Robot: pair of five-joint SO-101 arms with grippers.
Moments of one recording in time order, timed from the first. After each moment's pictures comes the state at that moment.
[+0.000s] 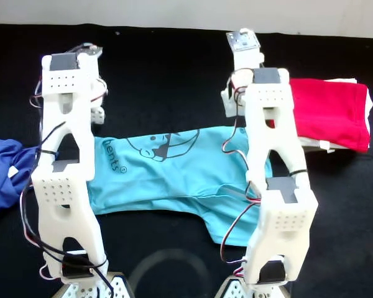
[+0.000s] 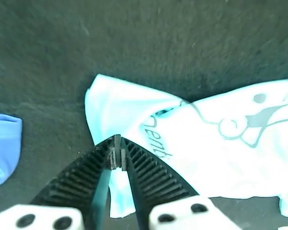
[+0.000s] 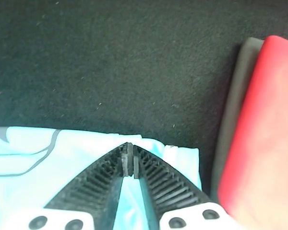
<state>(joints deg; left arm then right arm) -12.0 41.8 -43.5 99.6 -3.8 -11.0 26.4 -26.2 75.3 11.2</state>
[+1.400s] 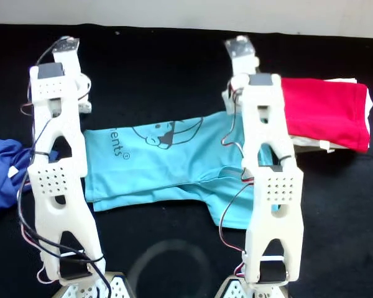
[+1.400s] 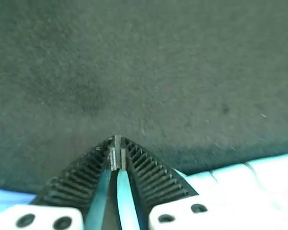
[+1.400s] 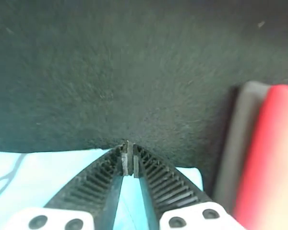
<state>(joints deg) -17.5 54.0 -59.5 86.1 -3.7 -8.2 49.7 -49.7 70.8 15.3</state>
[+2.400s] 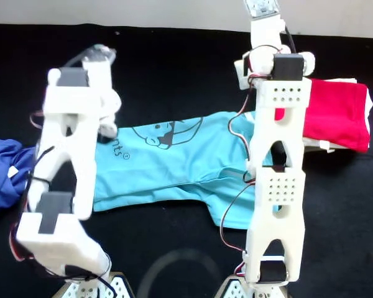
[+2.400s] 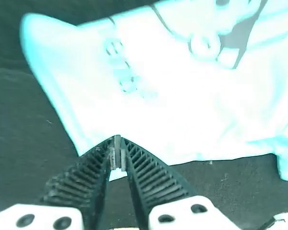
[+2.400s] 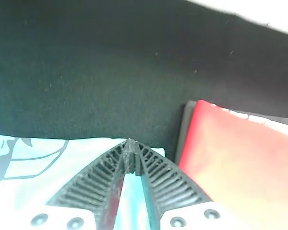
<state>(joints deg) -4.7 6.2 1.7 82.5 -1.2 -7.5 46.2 -89.9 100.5 15.3</state>
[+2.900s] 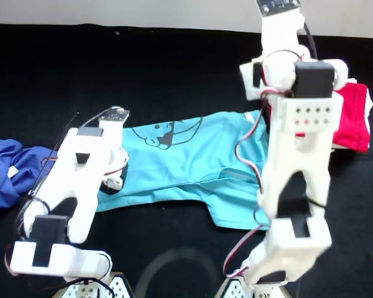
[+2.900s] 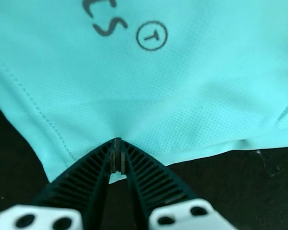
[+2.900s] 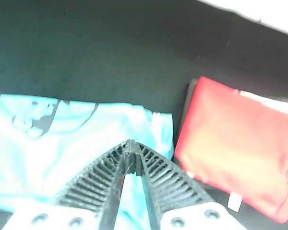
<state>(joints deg) -4.1 -3.8 38.6 63.7 -6.2 -9.5 6.3 -48.8 100.5 15.3</state>
